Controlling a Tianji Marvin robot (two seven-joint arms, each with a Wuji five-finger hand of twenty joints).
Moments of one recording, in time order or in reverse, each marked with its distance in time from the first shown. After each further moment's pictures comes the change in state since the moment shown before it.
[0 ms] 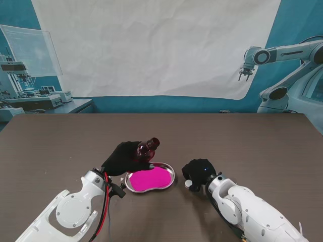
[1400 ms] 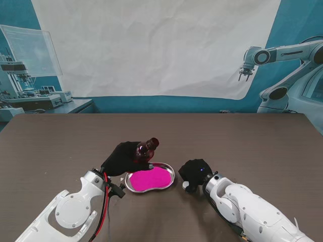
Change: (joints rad) left arm 0.004 0.000 -0.005 0.000 -0.001 -0.002 -0.002; right arm 0.051 0.005 -0.076 0.025 -0.007 -0.023 -0.014; left_hand 0.000 0.000 0.000 0.000 0.000 0.000 0.000 0.000 0.000 0.000 0.000 0.000 0.000 0.000 0.000 0.000 0.000 0.000 0.000 0.000; right_hand -0.001 0.115 -0.040 -0.207 0.034 -0.004 0.230 -0.358 0.026 0.000 0.075 -0.013 0.000 0.015 0.047 0.035 0.010 0.000 0.034 0.000
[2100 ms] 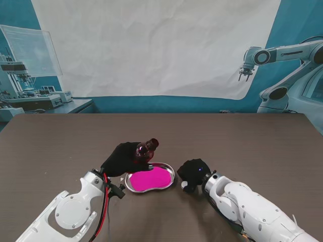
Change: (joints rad) left arm 0.005 0.000 -0.002 0.000 0.003 -0.002 0.003; right arm 0.030 0.004 -0.035 0.013 -0.011 -0.024 0.009; left_hand 0.000 0.000 0.000 0.000 0.000 0.000 0.000 0.000 0.000 0.000 0.000 0.000 0.000 0.000 0.000 0.000 0.000 0.000 0.000 0.000; right_hand -0.028 0.106 -0.005 -0.012 -0.032 0.022 0.028 0.118 0.000 0.000 0.032 0.005 0.000 0.000 0.006 0.004 0.002 -0.008 0.010 0.000
